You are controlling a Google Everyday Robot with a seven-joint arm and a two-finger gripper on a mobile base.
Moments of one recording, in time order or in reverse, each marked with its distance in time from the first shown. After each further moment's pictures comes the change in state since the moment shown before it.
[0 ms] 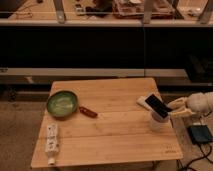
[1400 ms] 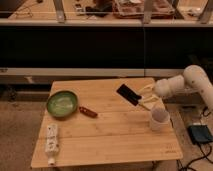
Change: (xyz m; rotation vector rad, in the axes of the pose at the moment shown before) arm -0.092 -0.054 0.108 -0.079 -0.059 -0.219
